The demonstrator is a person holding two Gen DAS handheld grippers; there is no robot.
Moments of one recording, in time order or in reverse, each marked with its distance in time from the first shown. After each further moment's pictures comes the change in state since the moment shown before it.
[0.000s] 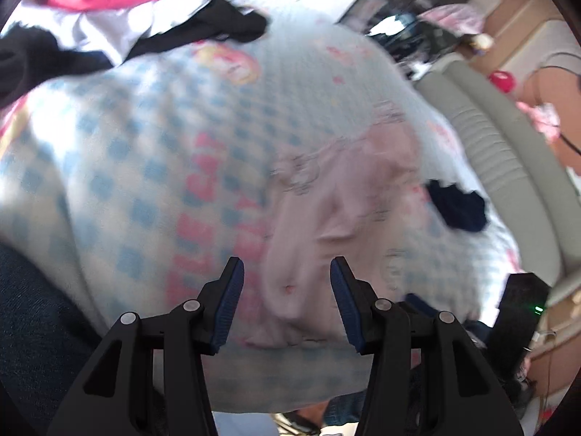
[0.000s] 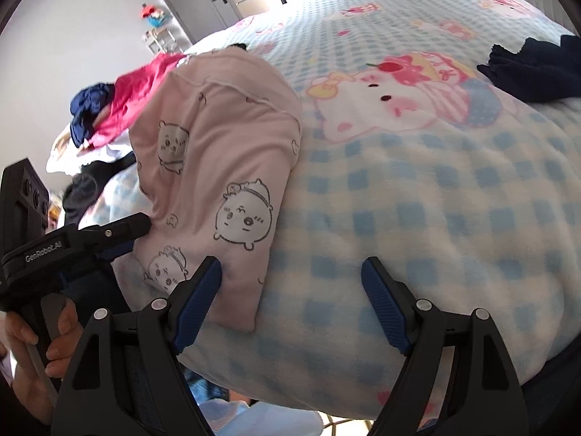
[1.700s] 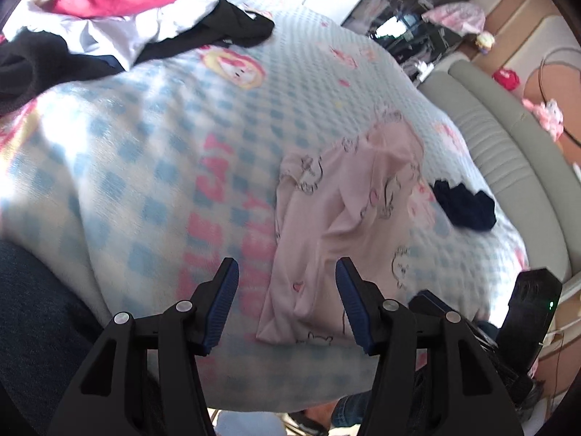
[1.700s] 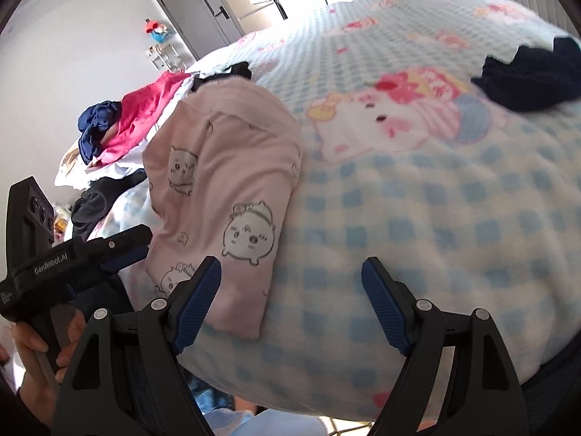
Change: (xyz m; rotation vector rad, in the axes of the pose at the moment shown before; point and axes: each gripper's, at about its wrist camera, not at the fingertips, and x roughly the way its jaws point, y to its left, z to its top) left arm -0.006 0.012 -0.006 -0.005 0.007 0.079; right arm -0.011 -0.005 0.003 0.009 -0.039 0.039
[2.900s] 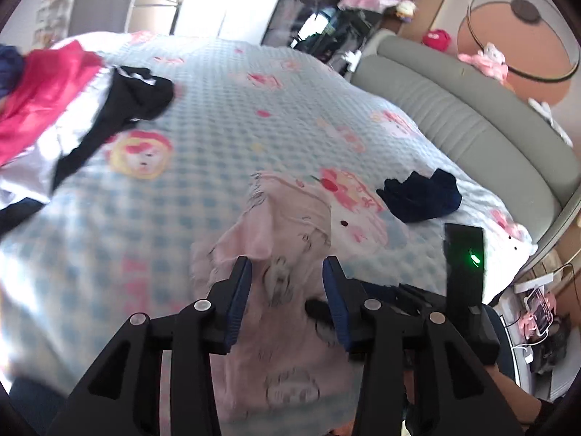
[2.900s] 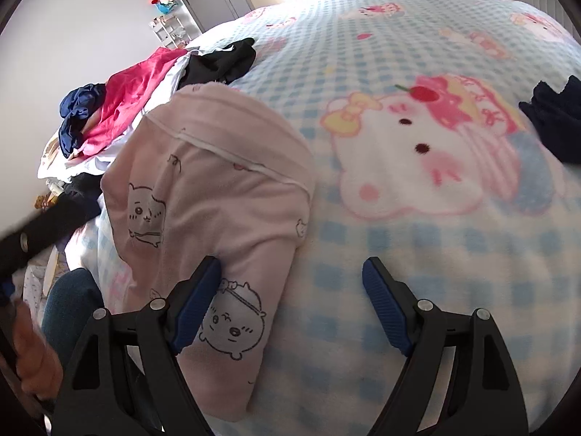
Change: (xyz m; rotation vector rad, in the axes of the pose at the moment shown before) left arm 0.013 -0.075 0.056 0.305 -0.050 -0.106; right arm 0.053 0.011 0.054 -0.071 0.090 -0.010
